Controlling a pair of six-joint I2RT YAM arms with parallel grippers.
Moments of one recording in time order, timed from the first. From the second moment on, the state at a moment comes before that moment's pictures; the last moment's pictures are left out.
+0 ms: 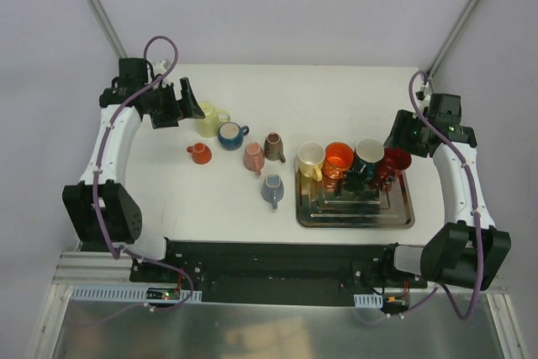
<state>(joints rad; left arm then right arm) 0.08 1.46 1.42 -0.85 0.52 -0.26 -0.15 1.28 1.16 -0.81 -0.17 0.11</state>
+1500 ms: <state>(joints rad) 0.28 1.94 1.63 -0.87 0.41 -0.07 -0.06 1.34 1.15 -0.76 -0.29 0.12</state>
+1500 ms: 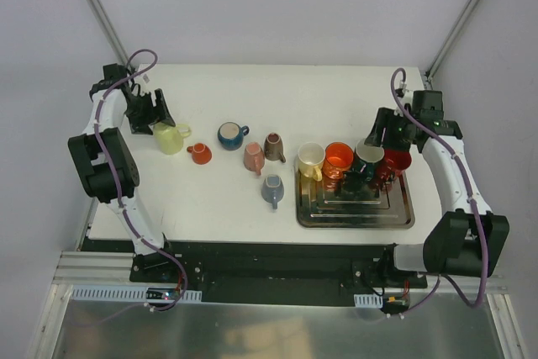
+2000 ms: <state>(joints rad) 0.27 1.63 1.30 -1.01 0.35 0.09 0.17 1.42 1.25 -0.74 -0.31 0.04</state>
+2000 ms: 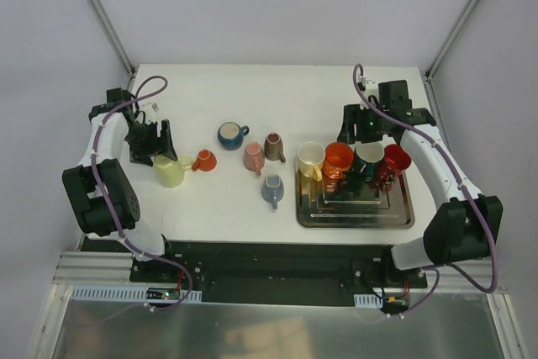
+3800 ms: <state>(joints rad) 0.35 1.01 1.19 -1.10 0.20 -0.35 0.97 2.22 1.79 -0.50 -0.59 -0.36</state>
